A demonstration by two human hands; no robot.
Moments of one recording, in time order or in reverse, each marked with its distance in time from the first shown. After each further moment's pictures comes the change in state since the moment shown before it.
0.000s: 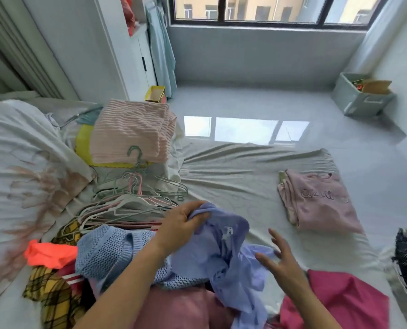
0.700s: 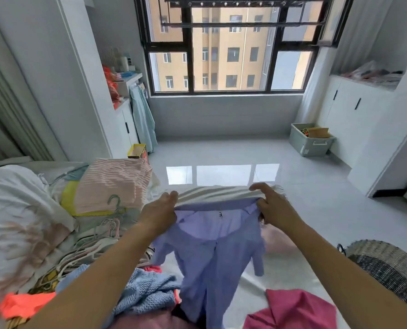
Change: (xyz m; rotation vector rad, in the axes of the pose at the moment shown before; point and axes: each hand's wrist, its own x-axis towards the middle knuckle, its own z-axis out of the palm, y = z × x) left_hand -0.002 0.147 0.038 1.147 0.093 -0.005; right_hand -0.058 -0.190 -0.172 -0.405 0.114 -0.338
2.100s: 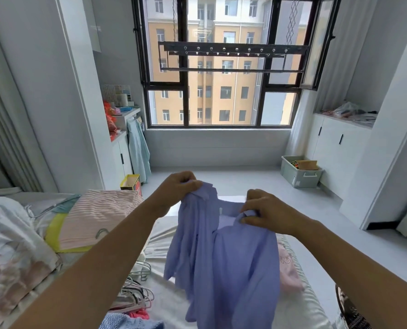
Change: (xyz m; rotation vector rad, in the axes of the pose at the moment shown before) left_hand 0.046 0.047 -0.103 -1.167 0.118 0.279; right_hand 0.031 -0.036 -0.065 -0.324 -0.109 -0.641
